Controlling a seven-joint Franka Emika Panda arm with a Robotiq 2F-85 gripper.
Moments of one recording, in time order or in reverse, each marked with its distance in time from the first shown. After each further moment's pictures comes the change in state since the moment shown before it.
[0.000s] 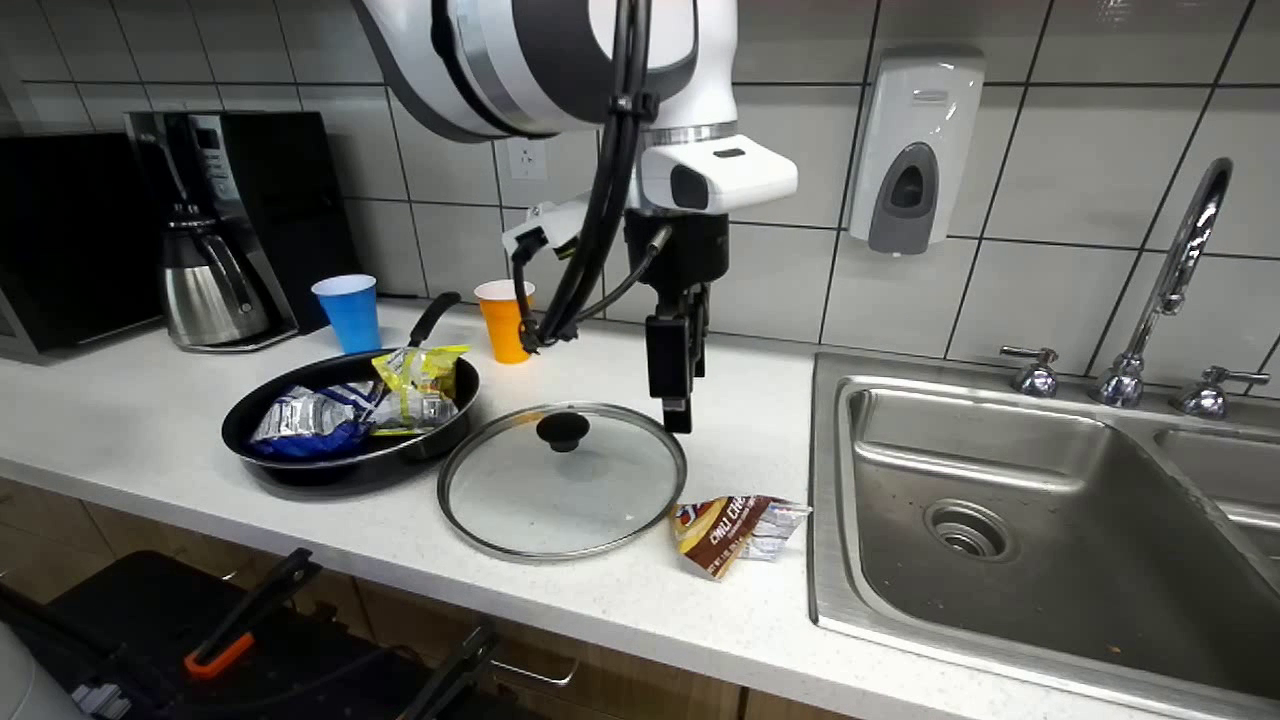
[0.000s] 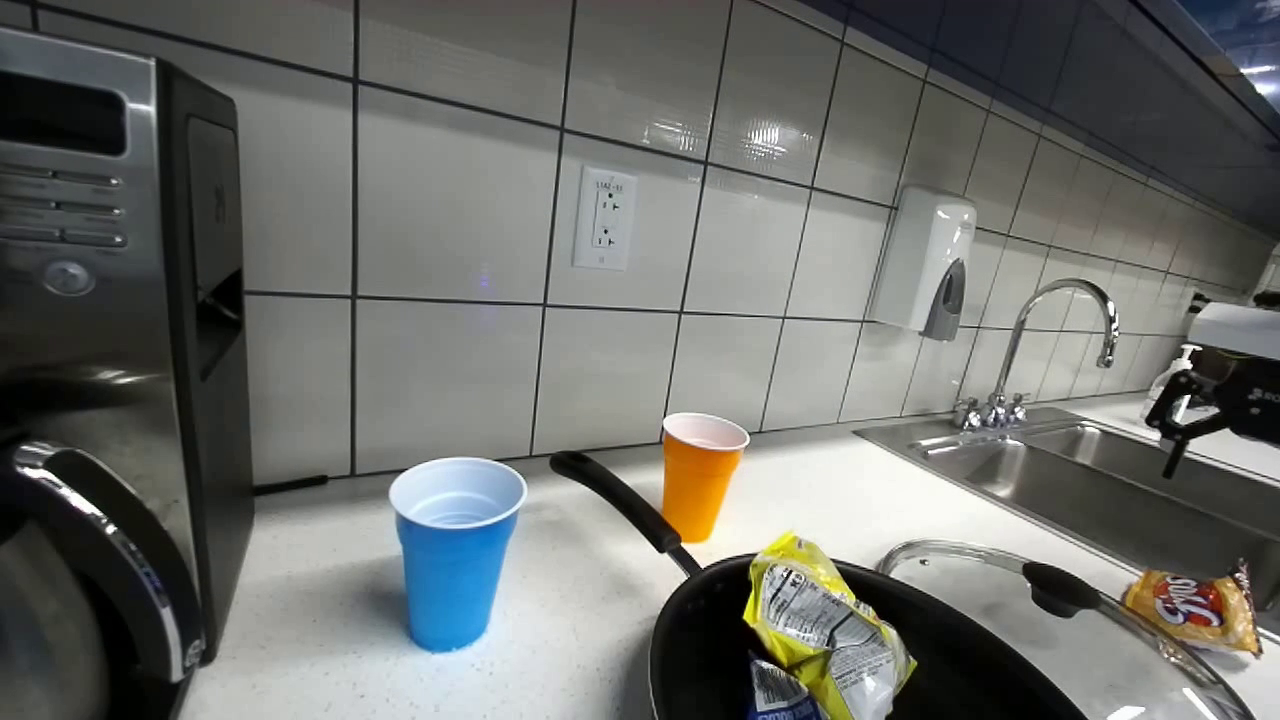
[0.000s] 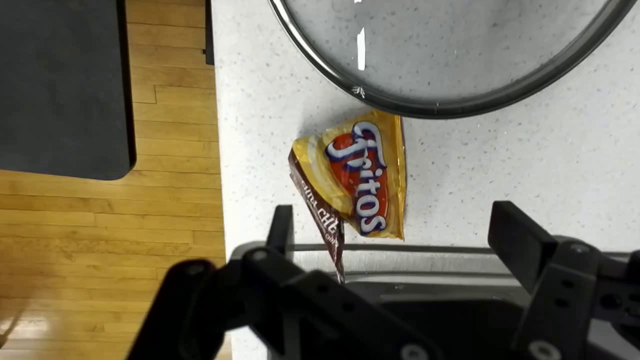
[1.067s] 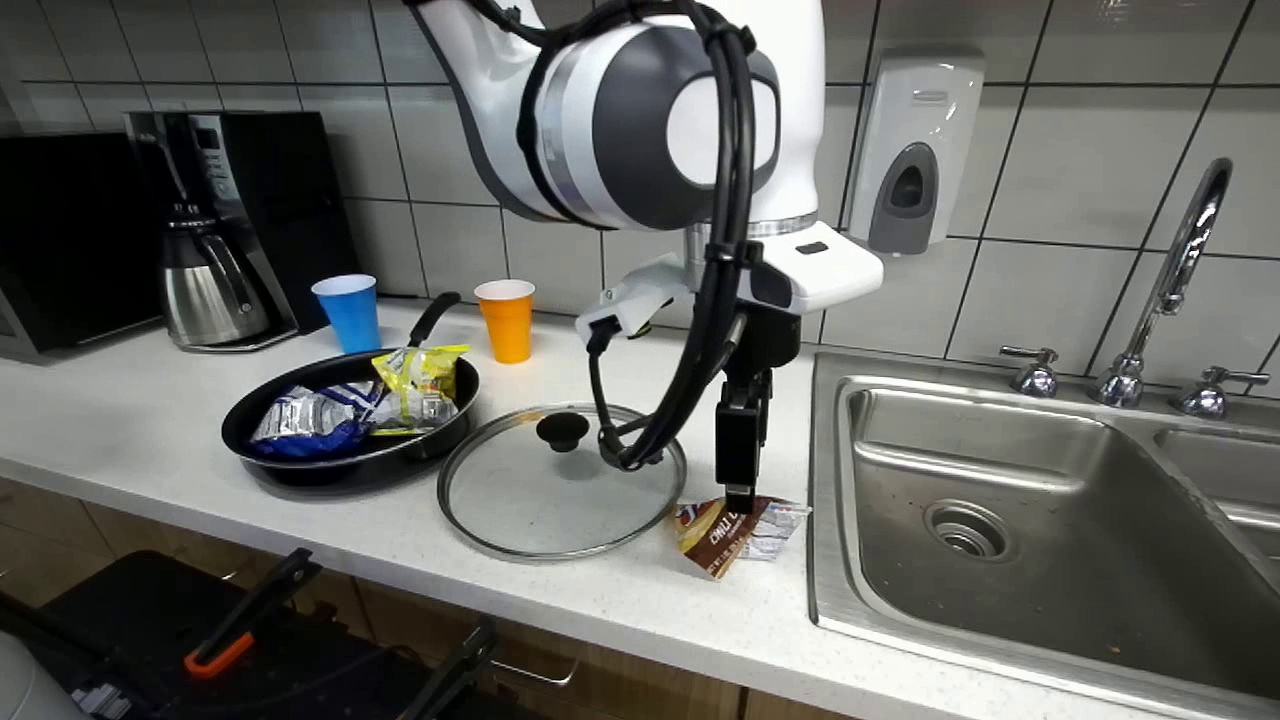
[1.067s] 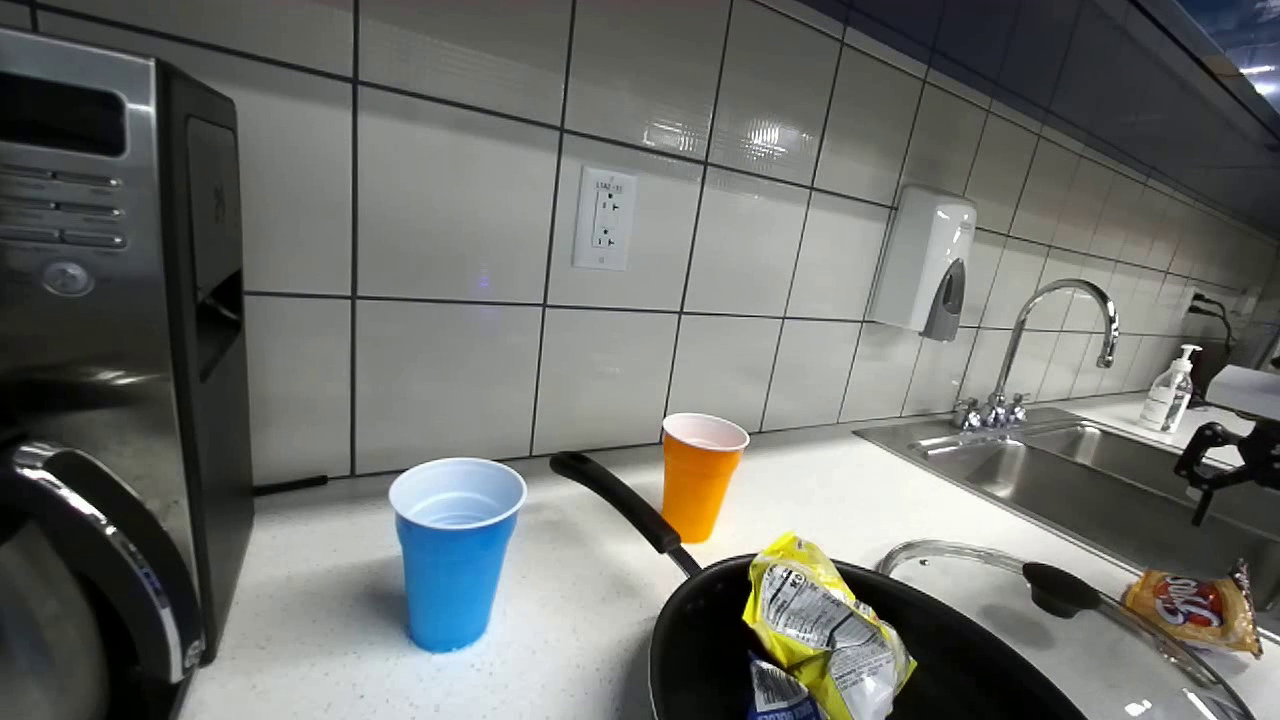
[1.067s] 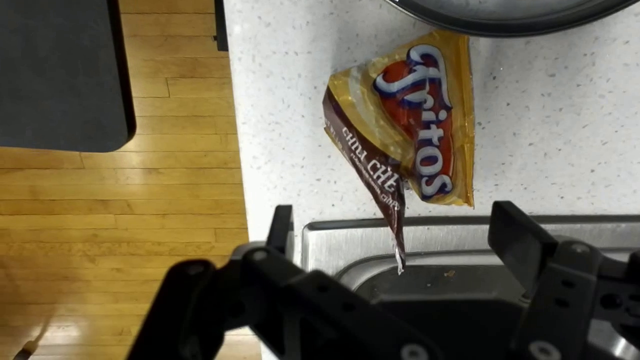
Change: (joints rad) arm -0.047 0.187 -0.075 0.054 0.040 0.115 -0.083
